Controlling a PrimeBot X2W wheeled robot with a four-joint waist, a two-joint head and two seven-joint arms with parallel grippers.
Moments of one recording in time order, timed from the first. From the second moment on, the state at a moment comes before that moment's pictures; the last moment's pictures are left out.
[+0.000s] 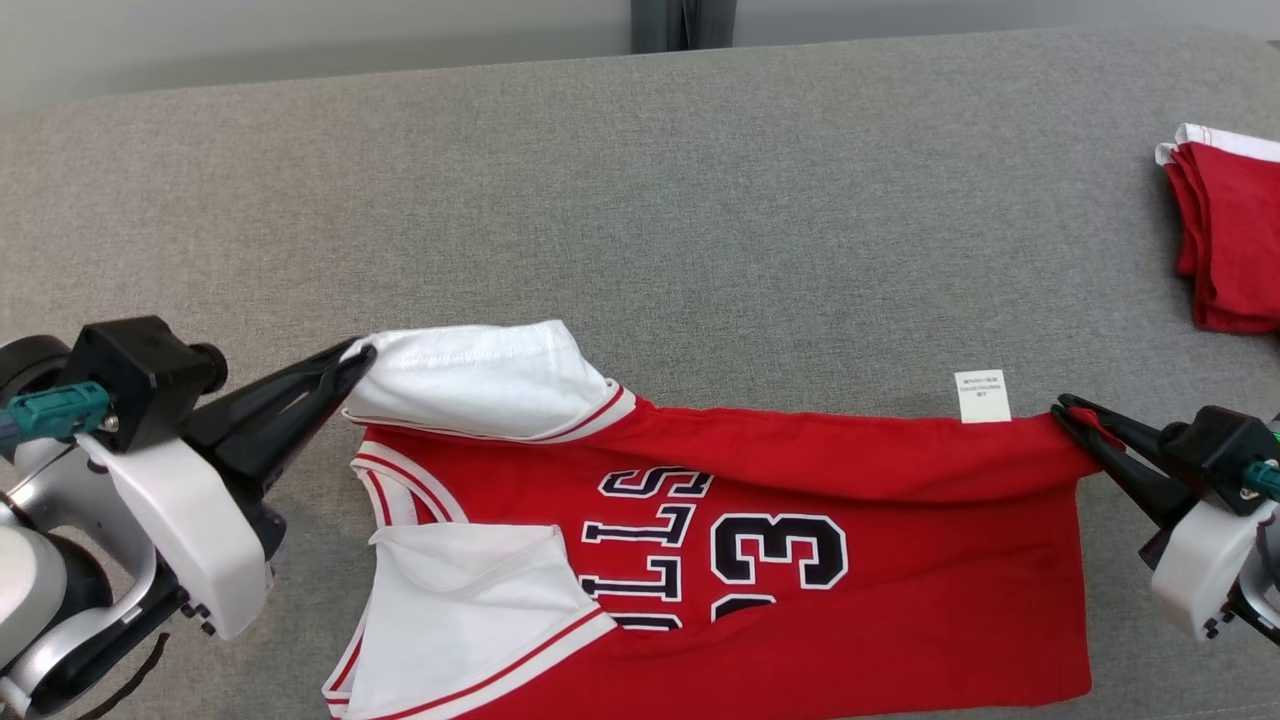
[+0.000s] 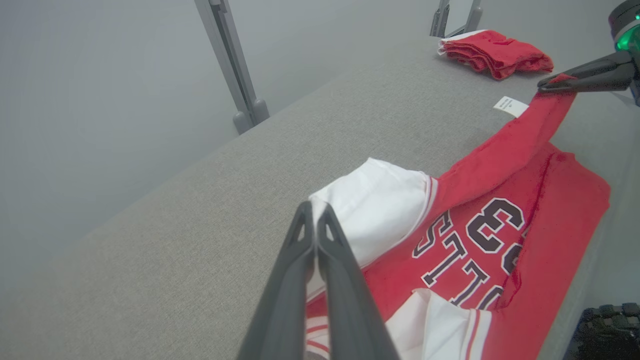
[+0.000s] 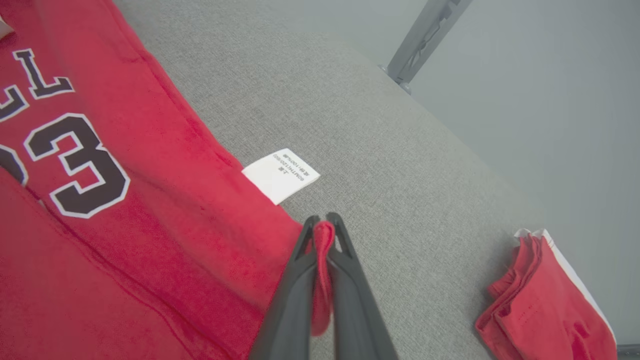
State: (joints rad) left arm -0.64 1.03 -0.90 -0.34 -0.95 0.05 0.15; right arm -0.49 -0.87 0.81 0.14 0.46 0.13 -0.10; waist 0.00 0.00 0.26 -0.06
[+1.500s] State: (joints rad) left arm -0.51 1.08 -1.12 -0.35 -0.78 -0.09 0.19; right arm -0.44 -0.97 1.02 0.16 0.37 0.13 -0.12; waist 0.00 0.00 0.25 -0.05
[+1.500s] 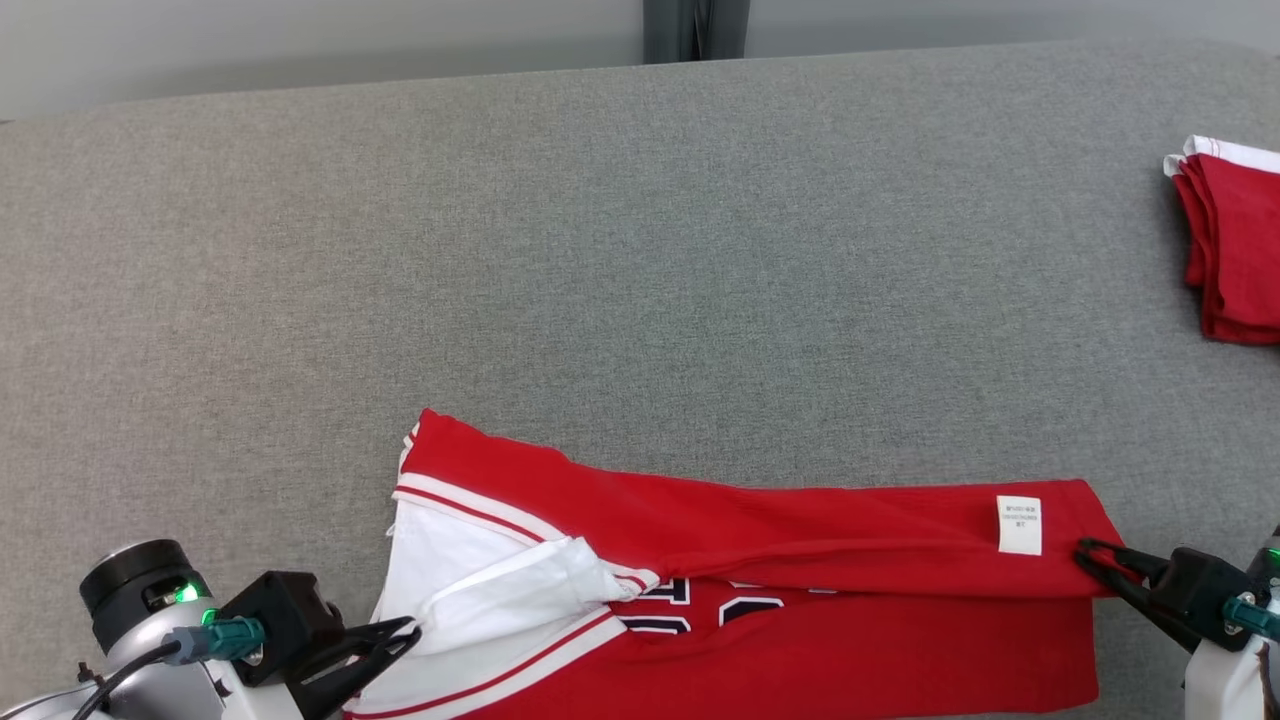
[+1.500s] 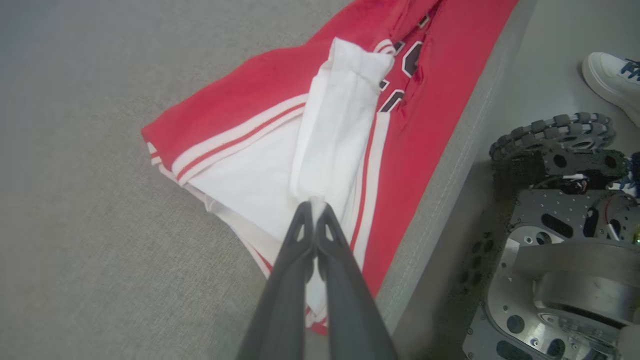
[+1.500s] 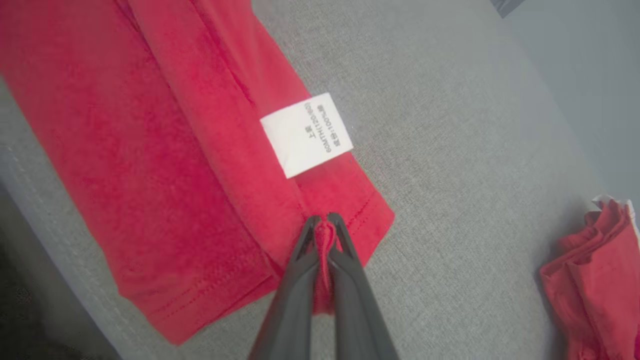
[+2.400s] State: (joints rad) left arm -0.46 0.73 -0.85 -0.13 -0.84 0.29 -0.25; right arm -0.26 -0.59 0.29 0.27 0.50 0.13 -0.25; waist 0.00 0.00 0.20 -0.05
